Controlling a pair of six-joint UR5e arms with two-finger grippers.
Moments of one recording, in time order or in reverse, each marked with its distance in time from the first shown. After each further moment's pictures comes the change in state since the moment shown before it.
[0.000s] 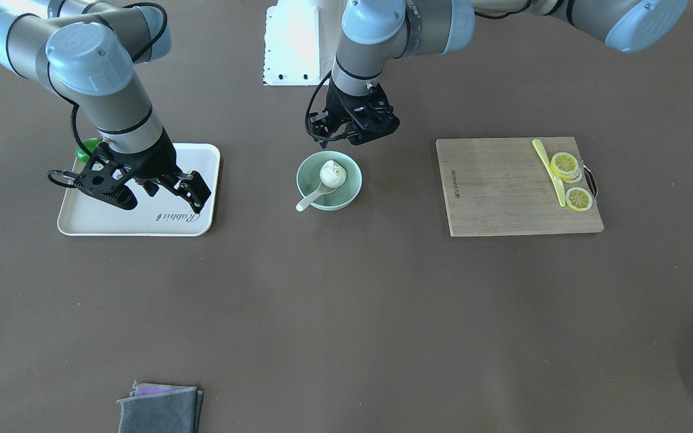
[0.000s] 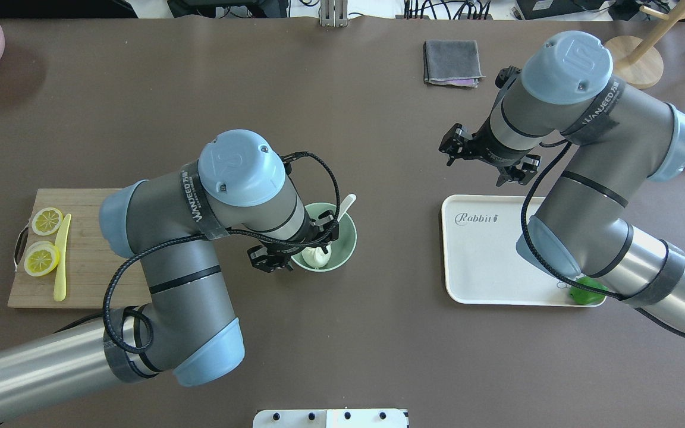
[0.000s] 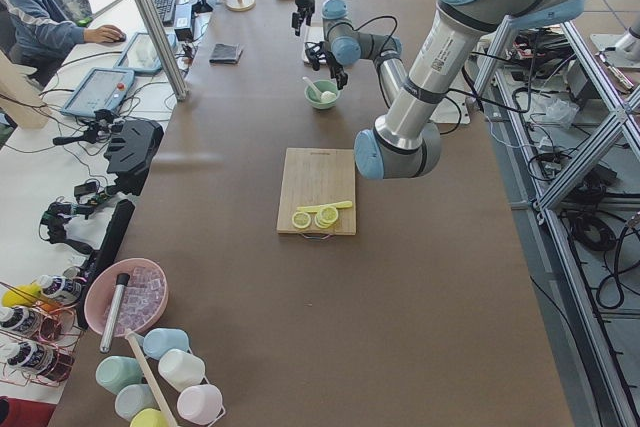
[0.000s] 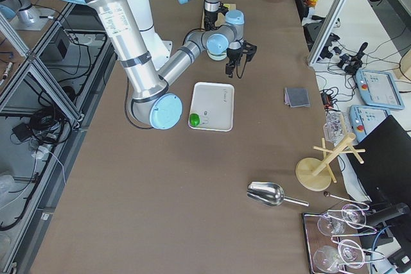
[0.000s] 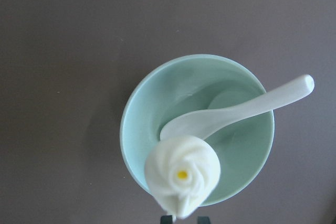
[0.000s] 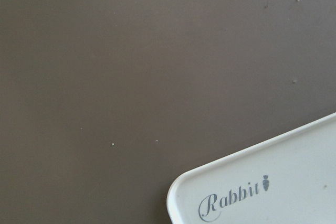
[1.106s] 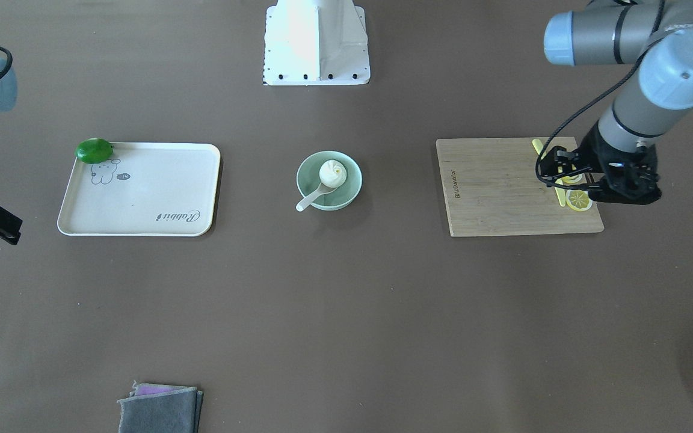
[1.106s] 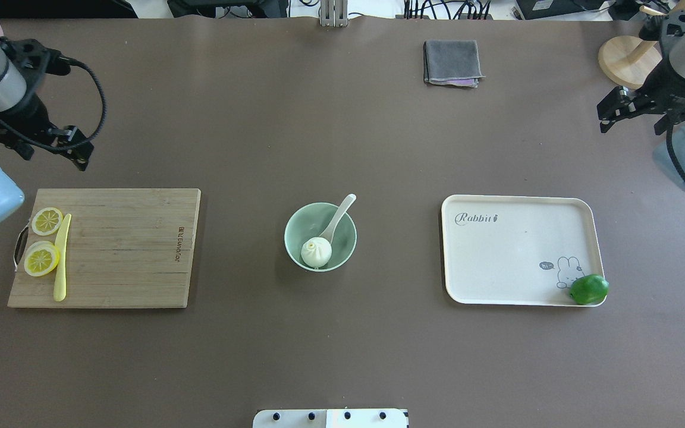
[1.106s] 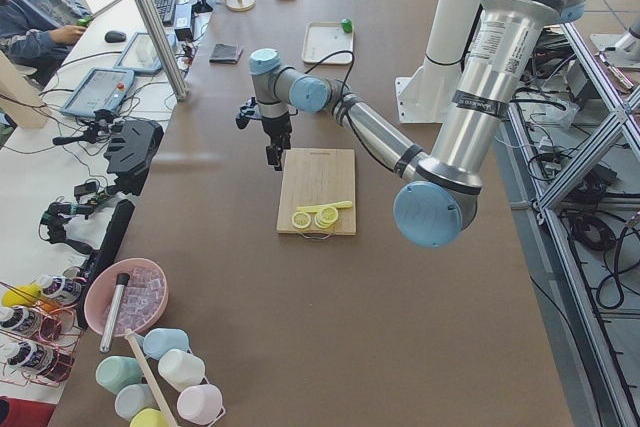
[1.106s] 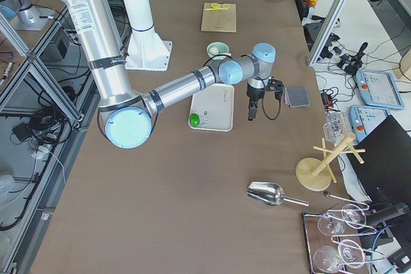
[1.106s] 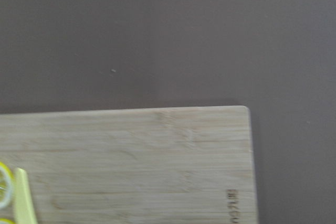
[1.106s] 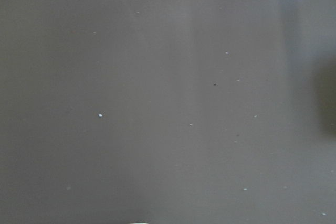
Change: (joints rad) left arm -0.580 0.391 -0.099 0.268 -0.193 1.294; right arm 0.405 -0.173 -0.136 -0.087 0.179 -0.839
